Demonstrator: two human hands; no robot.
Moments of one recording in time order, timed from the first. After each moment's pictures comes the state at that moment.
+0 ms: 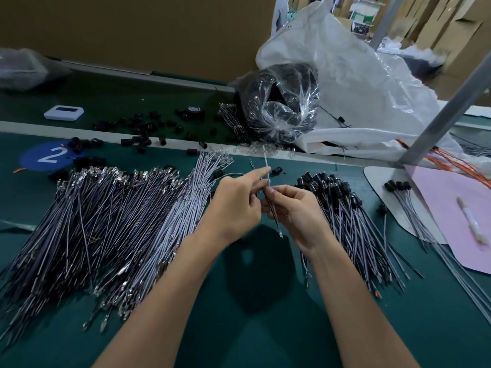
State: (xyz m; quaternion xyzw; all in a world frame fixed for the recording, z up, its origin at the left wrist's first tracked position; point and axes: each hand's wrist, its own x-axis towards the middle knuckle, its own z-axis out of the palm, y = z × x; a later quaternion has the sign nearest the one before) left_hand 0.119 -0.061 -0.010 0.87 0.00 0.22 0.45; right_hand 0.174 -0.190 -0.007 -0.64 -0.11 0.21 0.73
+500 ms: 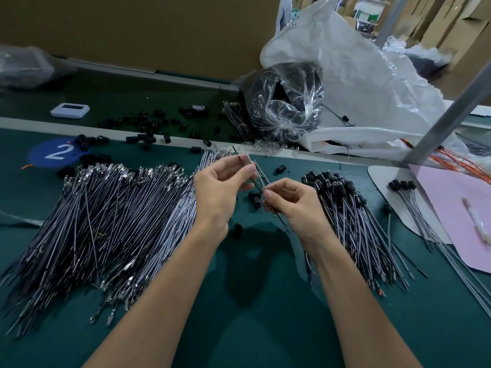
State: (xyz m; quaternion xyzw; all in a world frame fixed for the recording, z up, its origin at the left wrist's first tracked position) left_hand 0.121 -0.054 -0.006 0.53 0.14 0.28 0.79; right_hand 0.170 -0.188 -0.008 -0.71 -0.22 0.12 0.66
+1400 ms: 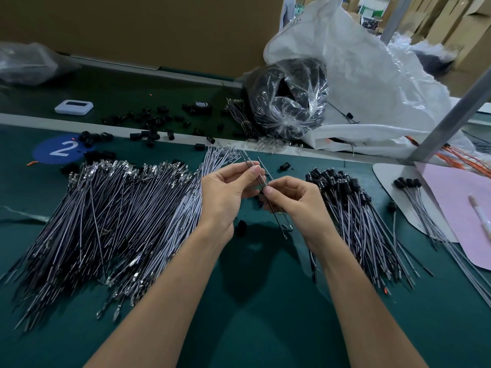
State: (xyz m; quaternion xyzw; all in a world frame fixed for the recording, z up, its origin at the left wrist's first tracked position) left_hand 0.118 -0.058 -0.011 0.49 0.14 0.23 0.83; right_hand 0.167 -0.187 -0.007 -0.71 -0.23 0.13 0.66
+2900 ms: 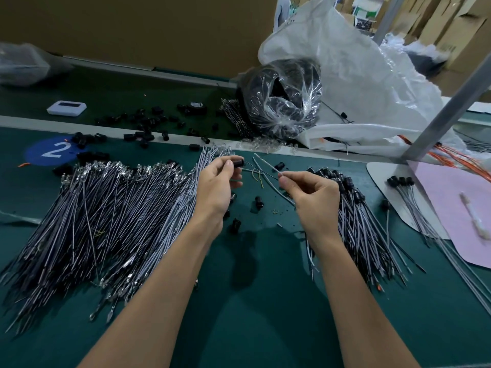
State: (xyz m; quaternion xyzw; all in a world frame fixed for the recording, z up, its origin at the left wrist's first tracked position) left_hand 0.133 -0.044 -0.019 0.59 0.17 0.24 0.75; right_hand 0.181 -0.196 -0.013 -0.76 -0.16 -0.09 0.62
